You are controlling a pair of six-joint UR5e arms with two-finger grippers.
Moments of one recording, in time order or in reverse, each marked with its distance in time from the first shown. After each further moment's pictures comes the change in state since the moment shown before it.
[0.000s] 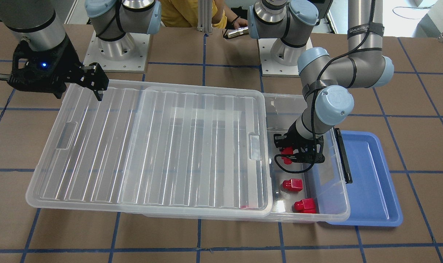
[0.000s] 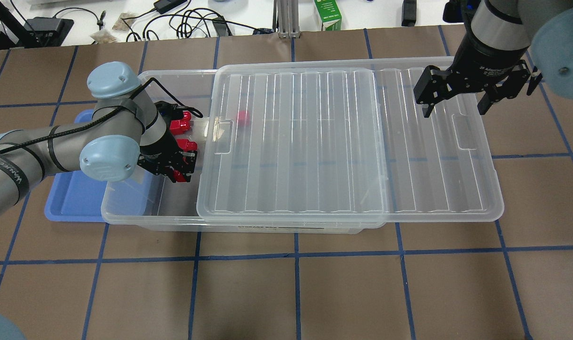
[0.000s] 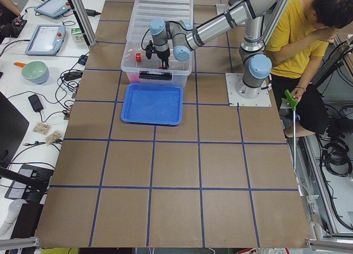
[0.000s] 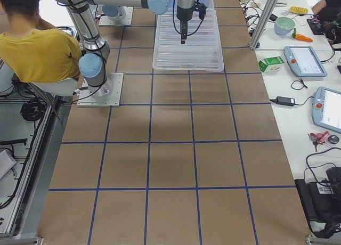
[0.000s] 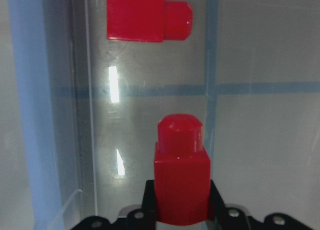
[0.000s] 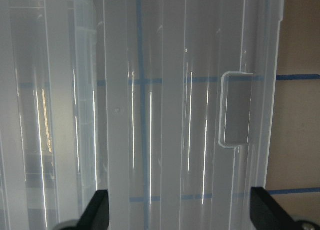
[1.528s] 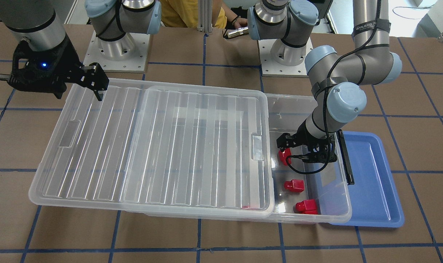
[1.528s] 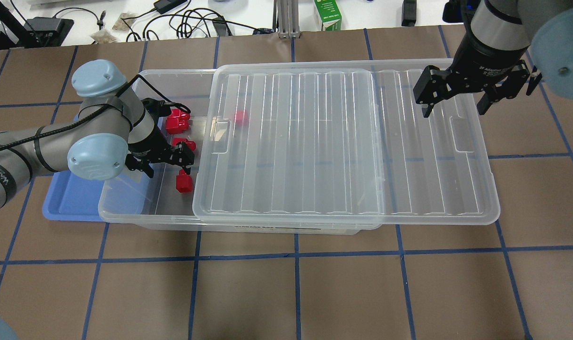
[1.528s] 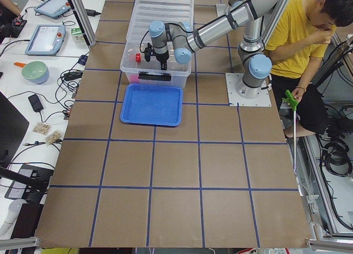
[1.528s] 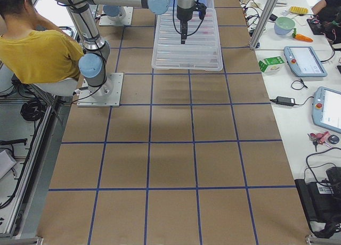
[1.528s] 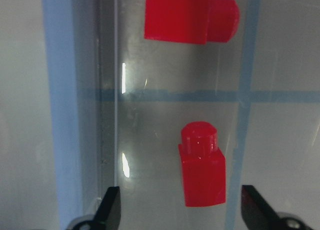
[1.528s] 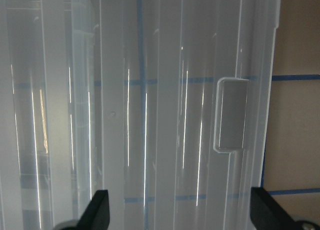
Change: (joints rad) left arm 0.038 0.036 0.010 -0.008 0.006 -0.024; right arm 0.000 0.000 0.000 -0.001 0.002 -0.001
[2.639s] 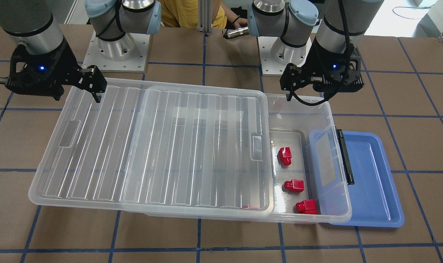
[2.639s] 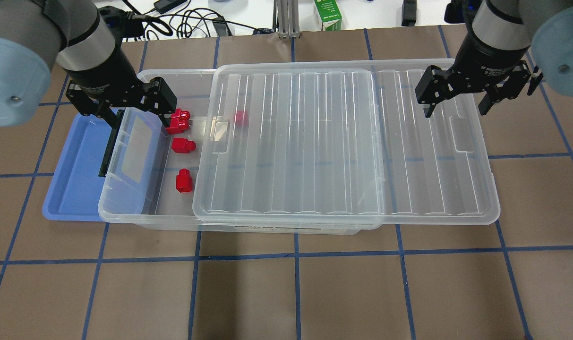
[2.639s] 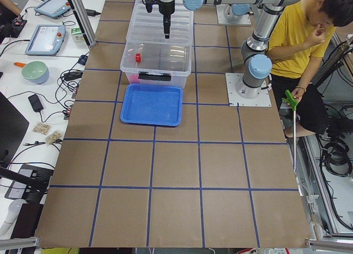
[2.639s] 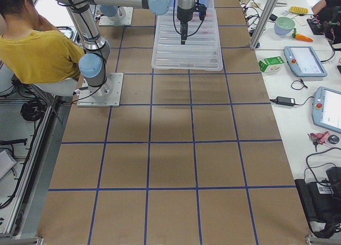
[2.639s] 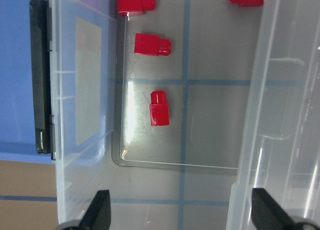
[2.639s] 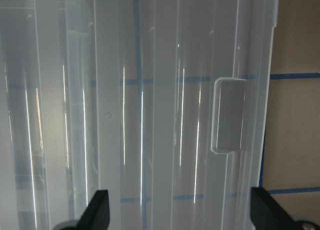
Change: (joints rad) left arm -0.127 0.258 0.332 -0.466 0.068 -0.062; right arm -0.015 0.010 0.001 0.000 -0.002 -0.004
